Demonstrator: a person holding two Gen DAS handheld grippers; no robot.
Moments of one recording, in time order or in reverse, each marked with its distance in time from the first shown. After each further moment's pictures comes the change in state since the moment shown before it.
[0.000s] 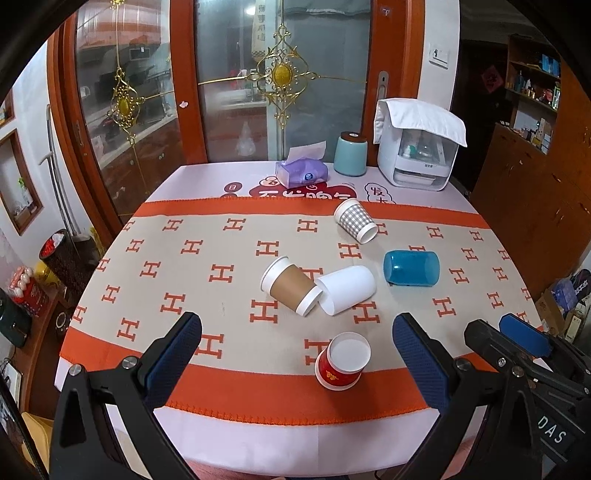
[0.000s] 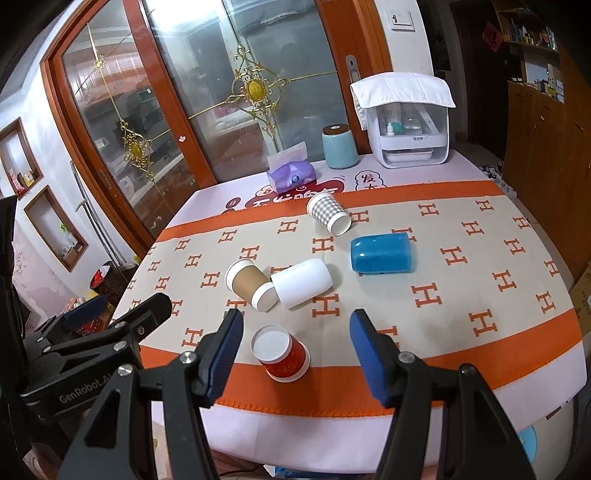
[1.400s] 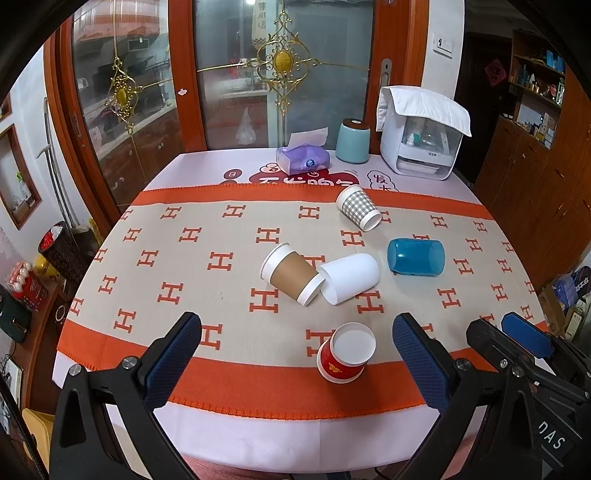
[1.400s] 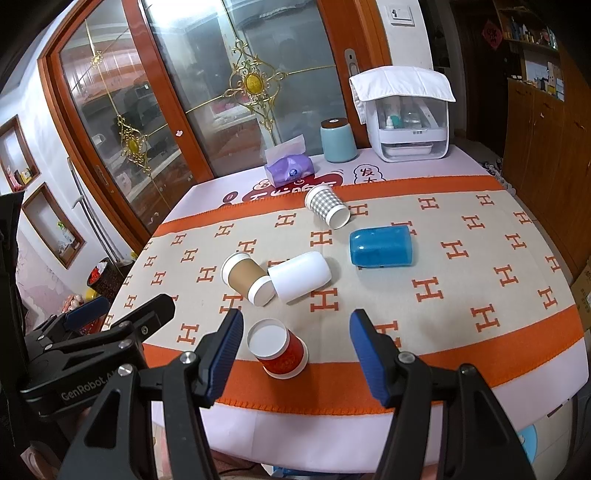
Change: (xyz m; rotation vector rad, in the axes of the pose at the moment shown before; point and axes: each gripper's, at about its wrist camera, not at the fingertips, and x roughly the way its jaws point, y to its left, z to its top) left arm 0.013 0.002 -0.005 -0.002 0.043 0.001; right arm 0.006 -0.001 -0.005 0.005 0.012 -0.003
